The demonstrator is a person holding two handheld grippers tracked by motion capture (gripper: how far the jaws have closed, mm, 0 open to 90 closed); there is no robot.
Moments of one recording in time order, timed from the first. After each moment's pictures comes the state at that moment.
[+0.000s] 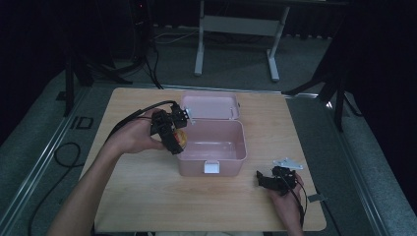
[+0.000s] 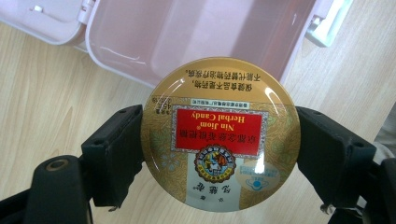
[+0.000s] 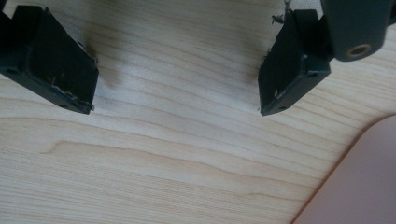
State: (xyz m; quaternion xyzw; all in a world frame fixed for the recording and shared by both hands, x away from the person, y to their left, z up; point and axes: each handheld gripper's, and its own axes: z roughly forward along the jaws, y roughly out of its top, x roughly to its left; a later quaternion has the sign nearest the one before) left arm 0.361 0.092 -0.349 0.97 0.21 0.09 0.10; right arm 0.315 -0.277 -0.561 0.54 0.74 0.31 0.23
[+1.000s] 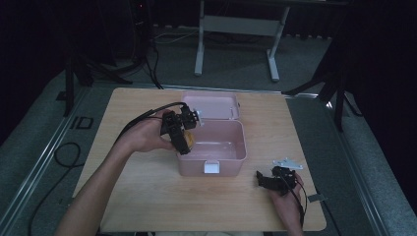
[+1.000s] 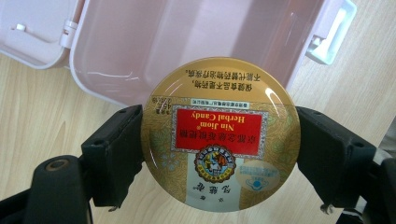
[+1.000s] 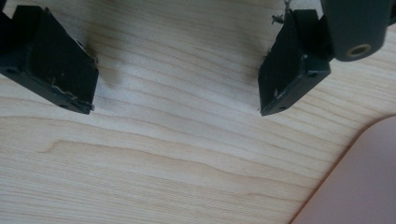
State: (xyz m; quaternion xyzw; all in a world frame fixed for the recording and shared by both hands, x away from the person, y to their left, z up) left arm 0.370 0.070 -0.359 0.97 0.20 0.08 0.09; right arm 0.315 -0.277 -0.561 0.54 0.75 0.32 0.23
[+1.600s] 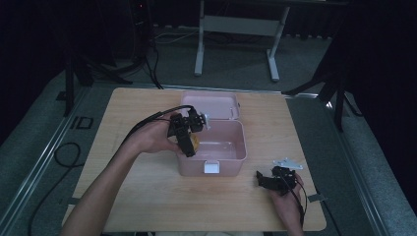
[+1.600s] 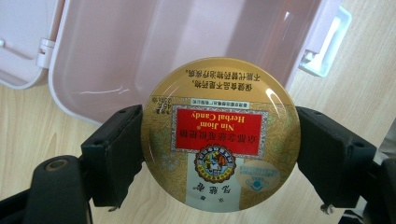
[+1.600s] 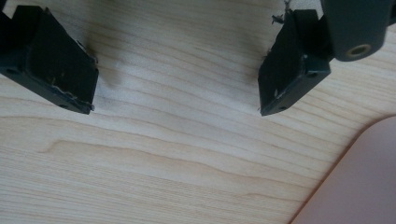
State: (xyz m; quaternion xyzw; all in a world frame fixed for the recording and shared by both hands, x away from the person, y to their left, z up) left arm 0.372 0.053 -0.368 0.98 0.18 0.07 0.08; right arm 0.315 -0.277 -0.561 0.54 0.75 0.32 0.23
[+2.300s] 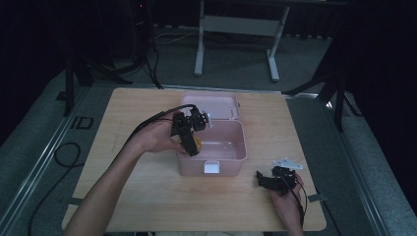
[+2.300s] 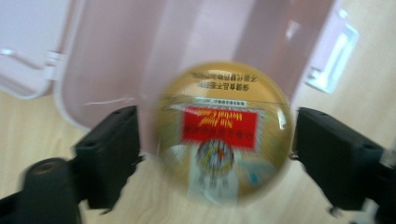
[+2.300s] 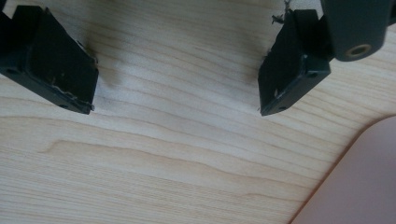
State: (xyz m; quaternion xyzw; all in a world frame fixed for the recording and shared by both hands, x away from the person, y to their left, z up) left arm 0.375 0.048 -0.367 0.97 0.20 0.09 0.09; right arm 0.315 -0.277 -0.561 0.54 0.75 0.32 0.23
